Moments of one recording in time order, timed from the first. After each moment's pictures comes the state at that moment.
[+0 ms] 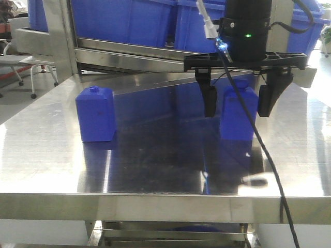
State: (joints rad) left arm -0.01 -0.01 0.01 -0.06 0.05 0.08; right arm 0.45 1.97 -1.63 -0.06 1.16 0.62
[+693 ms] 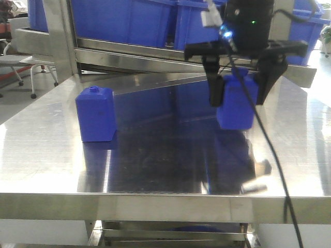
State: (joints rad) left arm -0.01 -0.01 0.01 -0.06 0.05 0.08; right arm 0.44 1.90 -1.62 -0.05 1.15 0.44
